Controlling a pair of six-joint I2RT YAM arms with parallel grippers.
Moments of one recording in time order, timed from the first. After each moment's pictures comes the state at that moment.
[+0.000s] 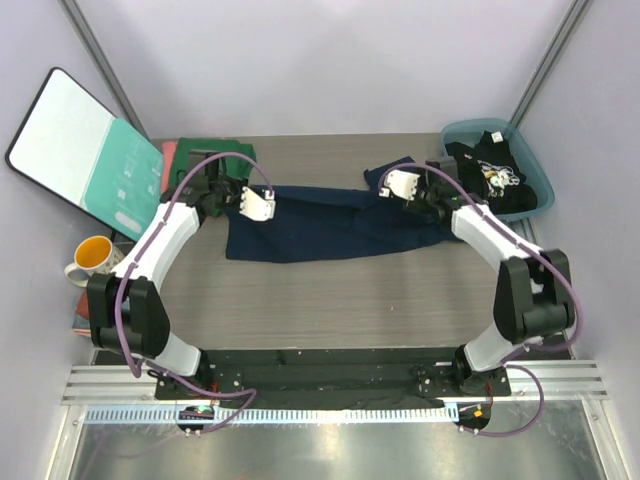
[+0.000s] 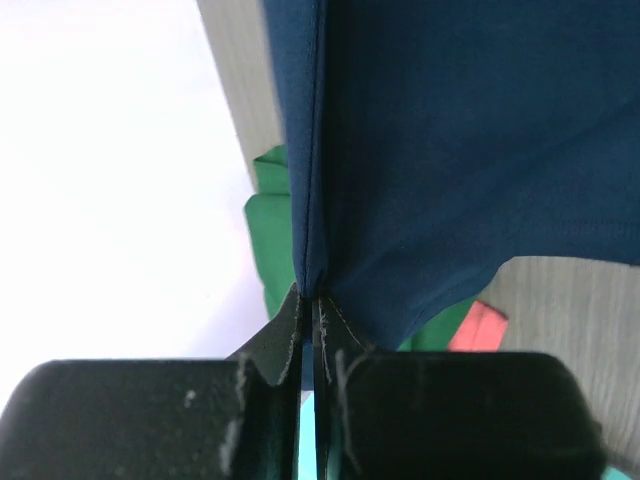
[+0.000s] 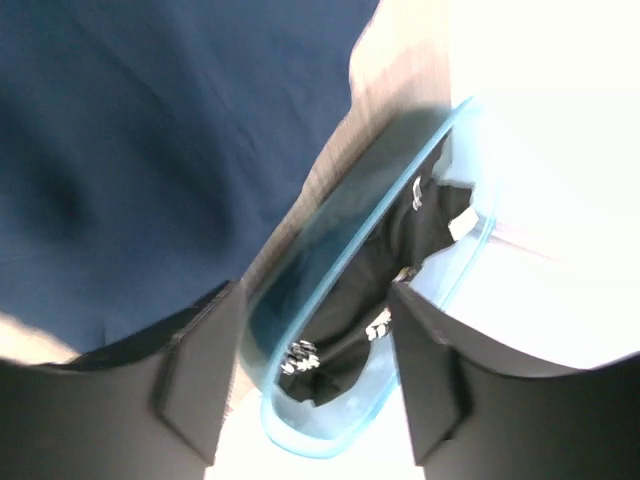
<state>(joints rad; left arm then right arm) -0.16 1.51 1.25 -0.49 0.29 1.68 0.19 1.55 1.13 -0.27 0.10 -1.20</state>
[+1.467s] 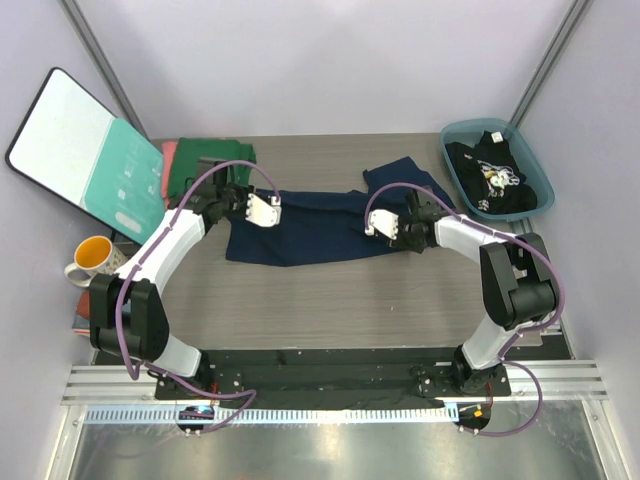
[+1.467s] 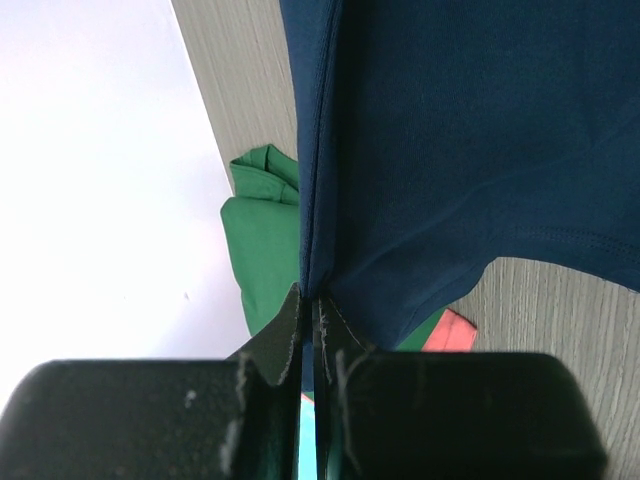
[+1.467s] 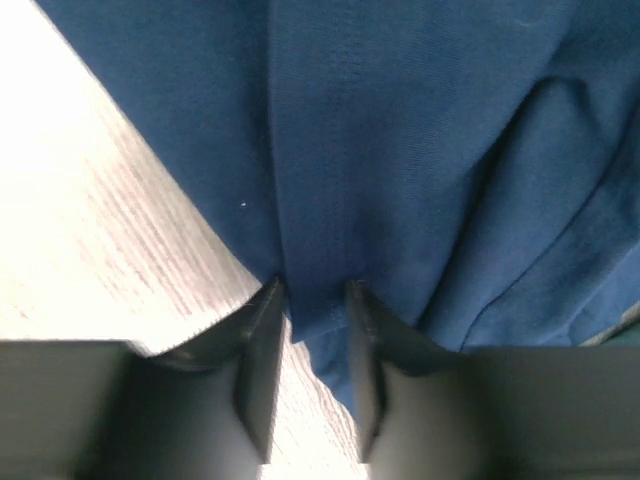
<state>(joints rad) -0.20 1.50 1.17 -0.43 0.23 1.63 0.27 1.68 0.97 -0.35 -0.12 -1.10</state>
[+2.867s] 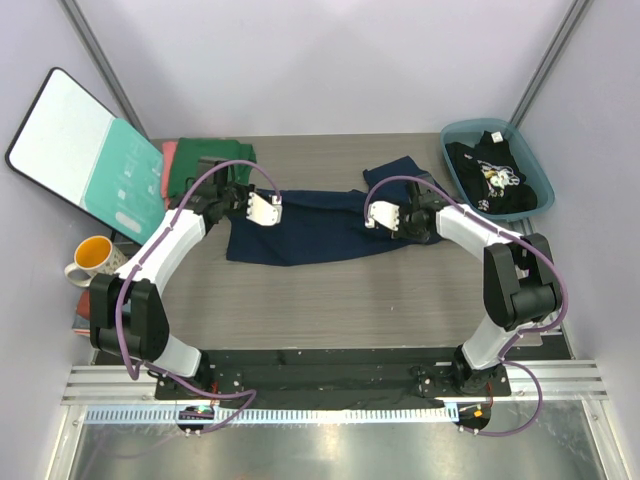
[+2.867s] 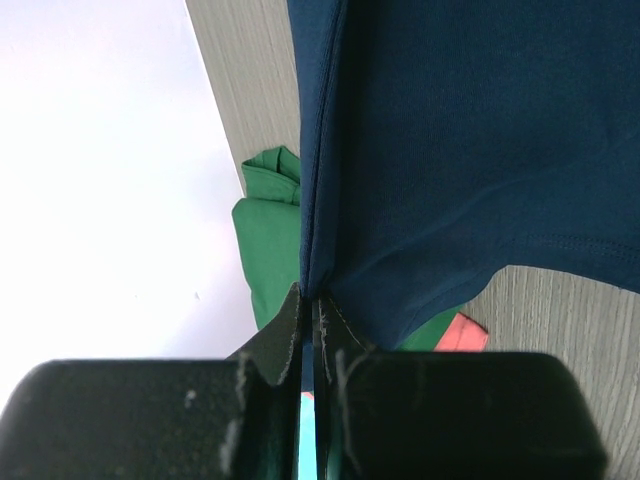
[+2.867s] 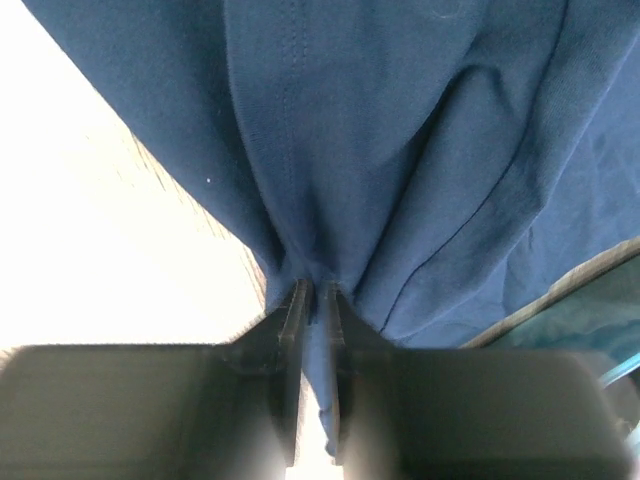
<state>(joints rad) -0.21 1.50 1.17 -0.41 0.23 1.62 0.26 1.68 1.09 -0.47 -0.07 -1.15</state>
